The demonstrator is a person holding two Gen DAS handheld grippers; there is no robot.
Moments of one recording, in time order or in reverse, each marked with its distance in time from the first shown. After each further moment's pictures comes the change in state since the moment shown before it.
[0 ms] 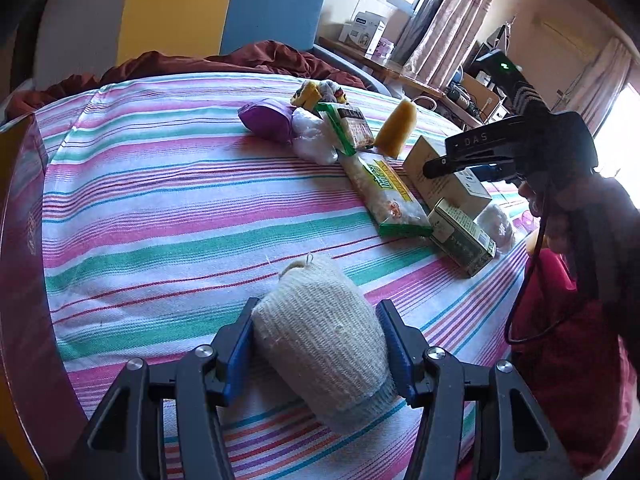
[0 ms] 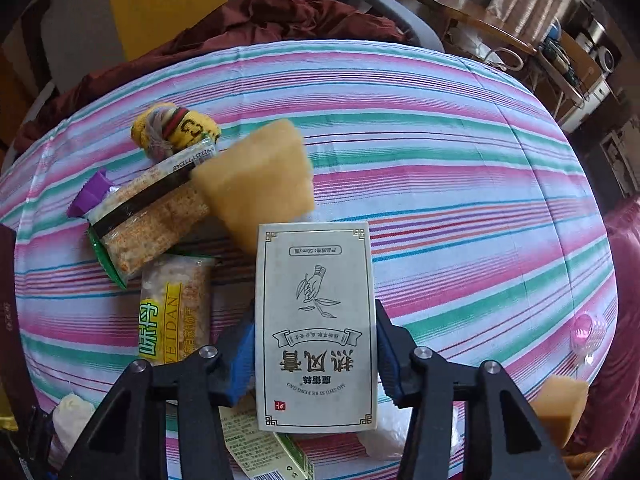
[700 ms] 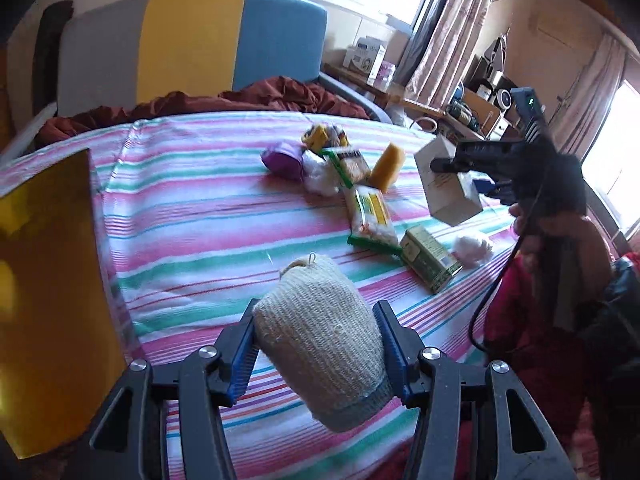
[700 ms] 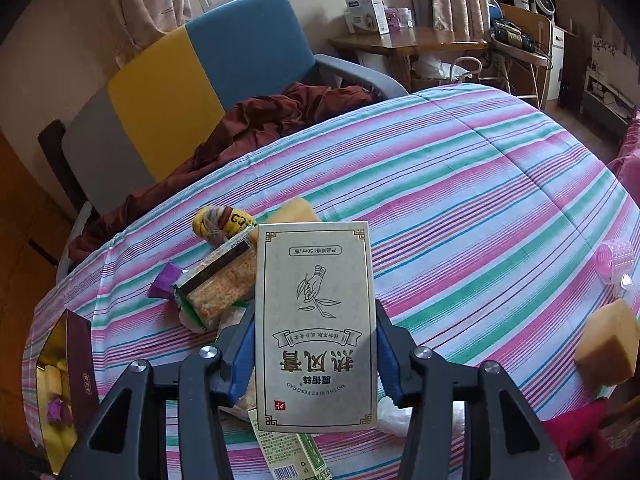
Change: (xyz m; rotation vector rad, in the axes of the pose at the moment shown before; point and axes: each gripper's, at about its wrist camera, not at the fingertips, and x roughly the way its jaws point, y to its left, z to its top) left arm -0.079 -0.002 -0.006 0.015 -0.097 0.052; right arm -0.057 -0.016 -0.029 0.184 -0.286 0.172
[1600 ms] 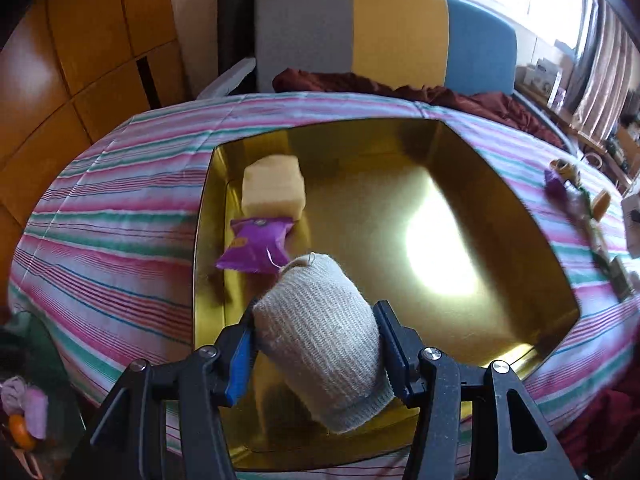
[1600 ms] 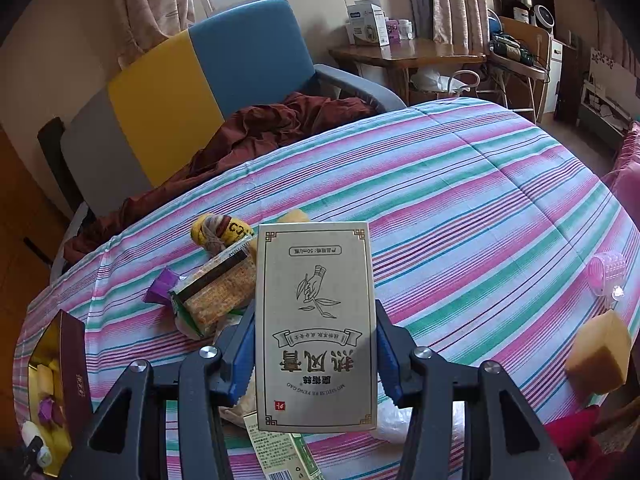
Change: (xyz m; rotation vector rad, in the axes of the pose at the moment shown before) left arm -0.107 0.221 -0.053 -0.227 0.060 0.551; right arm -0.003 -0.001 0.002 -0.015 -0.029 -0.008
